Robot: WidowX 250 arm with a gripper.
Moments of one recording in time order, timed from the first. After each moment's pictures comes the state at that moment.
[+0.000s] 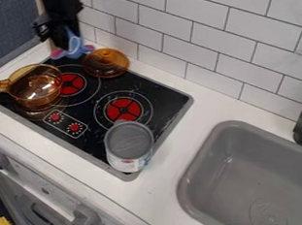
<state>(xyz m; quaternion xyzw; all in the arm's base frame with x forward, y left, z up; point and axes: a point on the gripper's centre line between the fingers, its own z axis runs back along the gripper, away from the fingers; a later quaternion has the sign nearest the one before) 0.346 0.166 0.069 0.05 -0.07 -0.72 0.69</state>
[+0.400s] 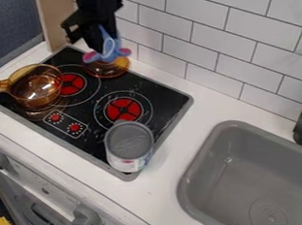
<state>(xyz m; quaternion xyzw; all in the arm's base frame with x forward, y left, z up) 0.334 0.094 0.090 0.04 -0.10 -0.77 0.63</state>
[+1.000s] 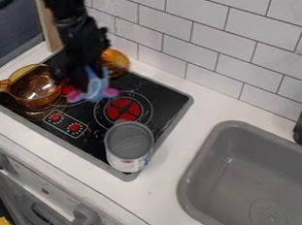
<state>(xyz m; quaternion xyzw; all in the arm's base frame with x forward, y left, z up) 0.280 0.097 0.058 0.04 -0.08 -0.76 0.64</state>
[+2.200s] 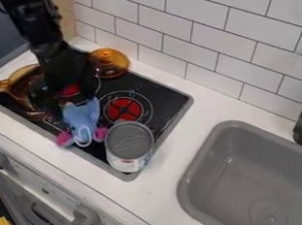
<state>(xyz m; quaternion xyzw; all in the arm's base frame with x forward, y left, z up) 0.252 0.102 0.041 0.01 -0.10 -0.79 0.60</state>
